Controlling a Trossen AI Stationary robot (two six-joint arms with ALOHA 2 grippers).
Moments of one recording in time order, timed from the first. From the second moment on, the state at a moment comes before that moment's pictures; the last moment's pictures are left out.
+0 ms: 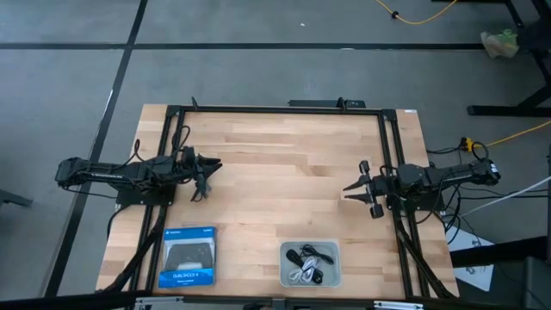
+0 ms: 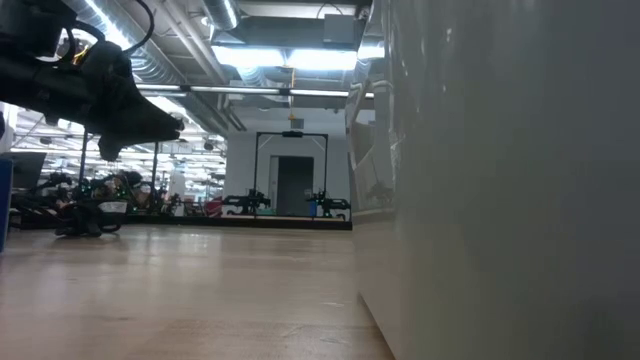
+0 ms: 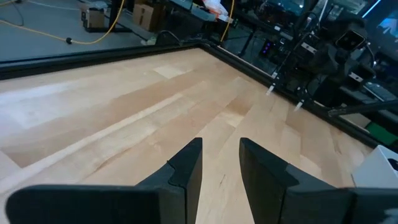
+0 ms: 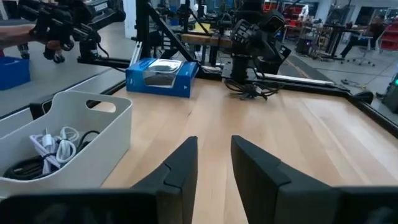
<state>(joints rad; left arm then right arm) 0.02 0.22 0.01 0.07 -0.39 -0.49 0.18 0.12 0.01 0.02 0.00 -0.07</state>
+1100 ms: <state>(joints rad) 0.02 0.47 0.51 -0.61 -0.47 -0.44 0.18 0.12 0.01 0.03 0.00 -0.06</state>
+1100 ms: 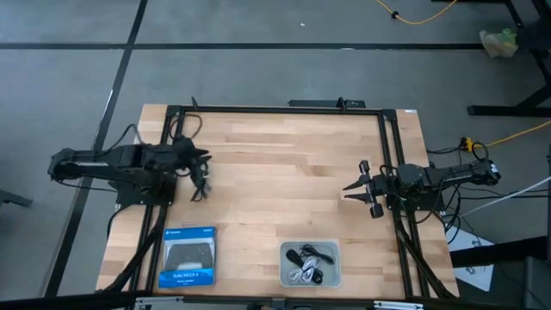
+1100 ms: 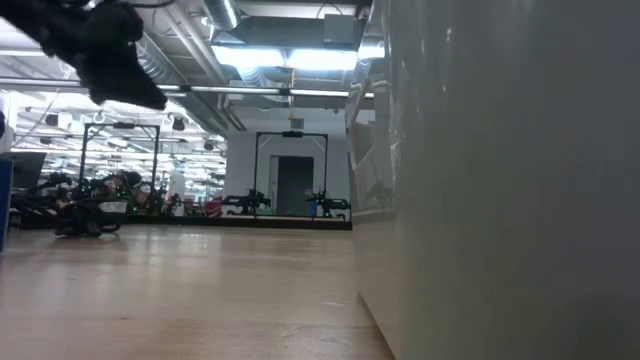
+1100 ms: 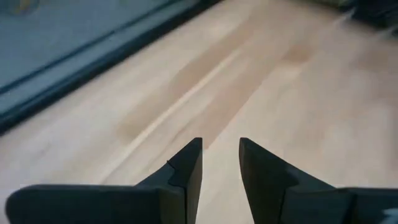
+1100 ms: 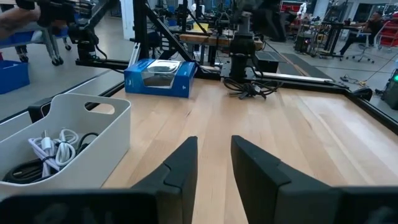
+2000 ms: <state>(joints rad) 0.04 1.07 0.78 -0.98 -0.29 -0.93 0.18 0.12 0.01 0.03 0.00 -0.06</state>
